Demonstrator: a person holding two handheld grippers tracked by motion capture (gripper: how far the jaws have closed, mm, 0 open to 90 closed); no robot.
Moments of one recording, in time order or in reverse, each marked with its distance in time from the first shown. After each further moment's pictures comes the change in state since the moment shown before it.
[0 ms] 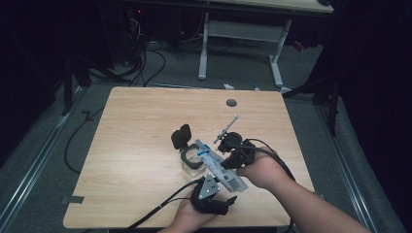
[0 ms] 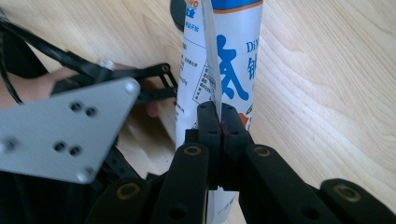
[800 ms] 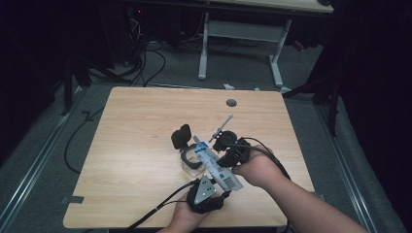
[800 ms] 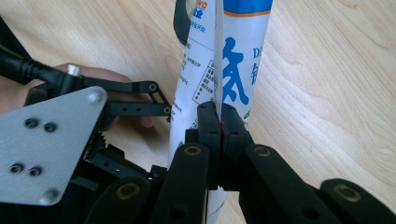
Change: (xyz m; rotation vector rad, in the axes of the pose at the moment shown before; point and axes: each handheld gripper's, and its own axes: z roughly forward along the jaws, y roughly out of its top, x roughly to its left) left arm -0.002 0.001 -0.017 -0.057 0.079 0.085; right arm 0.003 0.010 0.002 -0.008 -0.016 -0.017
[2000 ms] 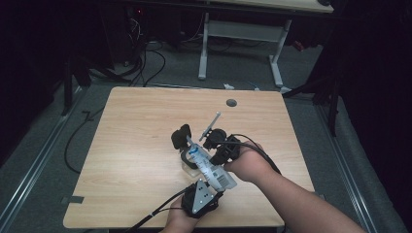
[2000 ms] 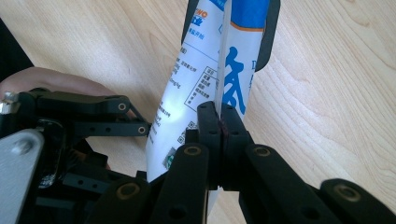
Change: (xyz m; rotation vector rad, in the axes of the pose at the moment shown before) left arm -0.009 0.003 -0.019 0.000 0.111 0.075; right arm 0.004 0.022 0.011 0.031 0.005 -0.041
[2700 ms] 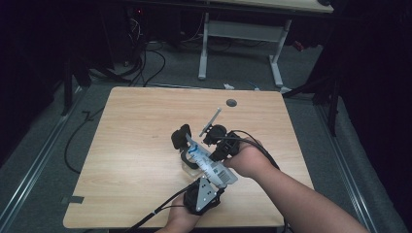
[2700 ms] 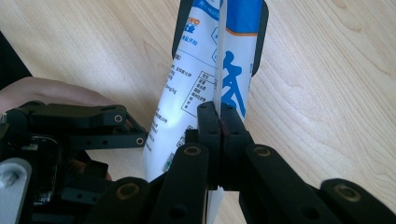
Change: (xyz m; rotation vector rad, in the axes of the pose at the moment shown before) left arm 0.002 0.009 0.006 0.013 0.027 0.029; right arm -0.009 0.006 0.000 -0.008 0.006 0.015
